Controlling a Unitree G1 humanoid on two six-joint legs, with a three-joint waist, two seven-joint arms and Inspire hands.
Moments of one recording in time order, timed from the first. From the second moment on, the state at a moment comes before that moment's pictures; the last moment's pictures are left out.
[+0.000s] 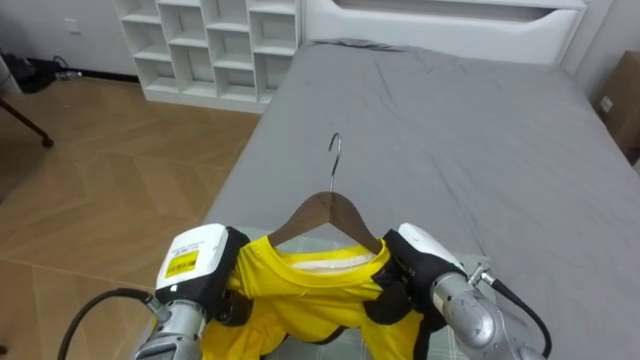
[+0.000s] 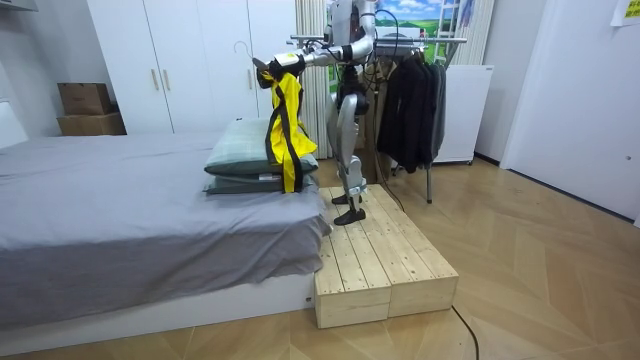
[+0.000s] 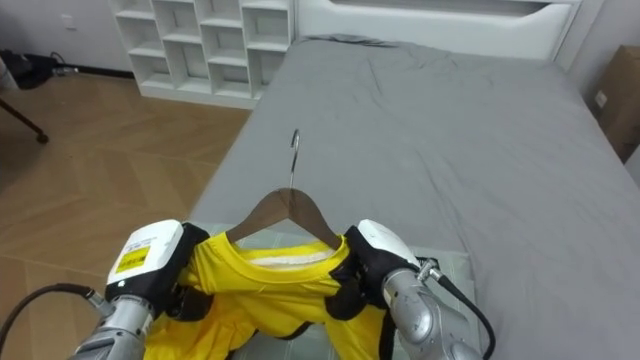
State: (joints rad) left arm -0.07 0.23 -0.21 0.12 0.91 0.19 0.05; right arm -0.34 -0.22 0.25 0.42 -0.60 0.15 0.19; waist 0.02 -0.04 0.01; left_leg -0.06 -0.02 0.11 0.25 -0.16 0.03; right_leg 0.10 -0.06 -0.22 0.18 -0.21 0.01
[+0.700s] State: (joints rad) left arm -0.06 0.19 -0.20 0.07 0.71 0.18 0.01; right arm -0.32 -0.23 0.25 0.42 -0.65 0.15 0.18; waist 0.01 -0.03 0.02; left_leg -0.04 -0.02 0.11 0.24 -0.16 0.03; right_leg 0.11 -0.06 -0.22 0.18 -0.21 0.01
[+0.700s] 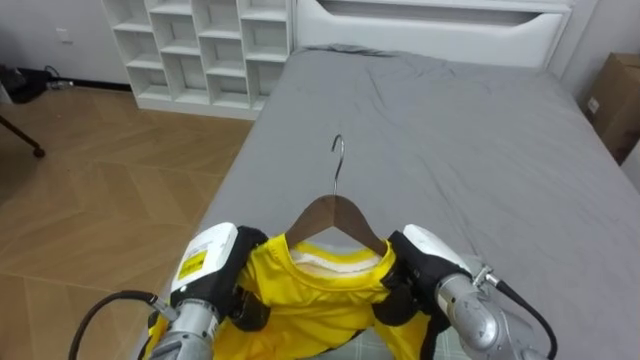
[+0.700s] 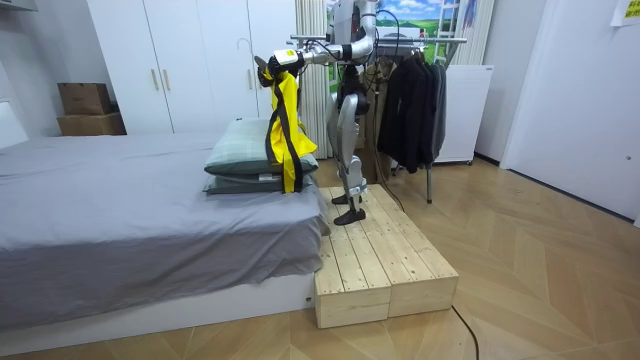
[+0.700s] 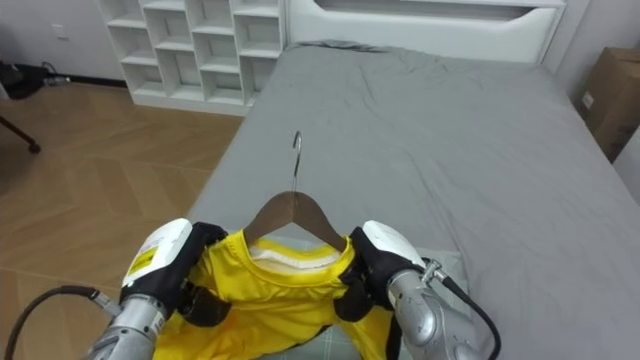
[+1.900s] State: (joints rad) left arm -0.03 0.20 -0.19 0.07 0.62 0.16 -0.07; right arm -0.26 -0.23 0.21 0.44 -0.63 0.15 0.18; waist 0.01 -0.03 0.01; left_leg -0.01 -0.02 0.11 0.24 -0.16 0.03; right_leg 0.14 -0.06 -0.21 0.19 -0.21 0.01
